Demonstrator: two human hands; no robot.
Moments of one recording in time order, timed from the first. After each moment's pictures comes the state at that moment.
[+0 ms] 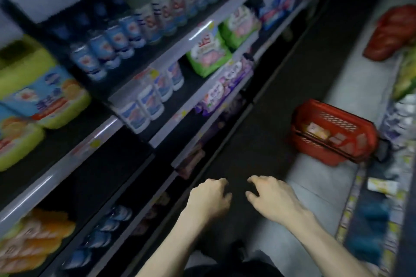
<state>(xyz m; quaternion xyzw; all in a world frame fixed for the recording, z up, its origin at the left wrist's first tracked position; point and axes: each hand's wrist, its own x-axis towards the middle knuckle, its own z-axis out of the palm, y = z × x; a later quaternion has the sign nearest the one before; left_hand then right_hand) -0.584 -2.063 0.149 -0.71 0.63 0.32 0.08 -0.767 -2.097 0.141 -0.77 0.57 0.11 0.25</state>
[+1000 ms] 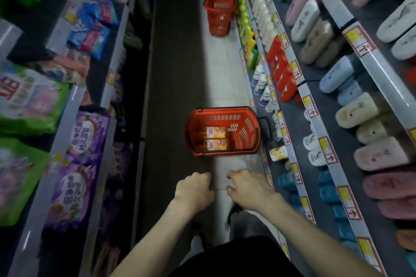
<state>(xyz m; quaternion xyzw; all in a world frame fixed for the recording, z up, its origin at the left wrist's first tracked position) -0.873 -2.447 0.085 -0.44 0.81 0.30 0.24 -1.029 -2.364 0.089 -0.58 0.75 0.11 0.29</state>
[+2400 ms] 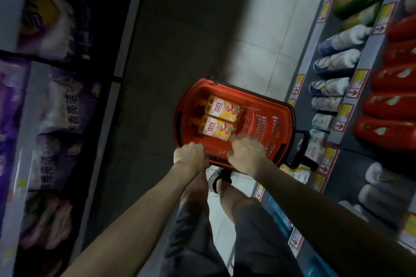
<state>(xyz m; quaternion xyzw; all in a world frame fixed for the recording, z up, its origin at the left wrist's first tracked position) -1.050 -2.739 -0.220 -0.54 0.63 0.41 0.37 -1.219 -2.714 -0.219 -0.60 0.65 0.25 0.39</state>
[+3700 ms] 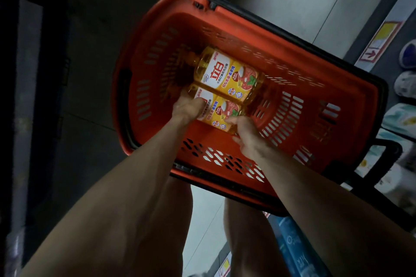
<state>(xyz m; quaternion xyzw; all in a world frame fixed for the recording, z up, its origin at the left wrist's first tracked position) -1.100 -2.727 -0.570 -0.76 0.23 0.60 0.06 -1.258 -2.658 -0.578 0.03 0.75 -0.05 0.66</state>
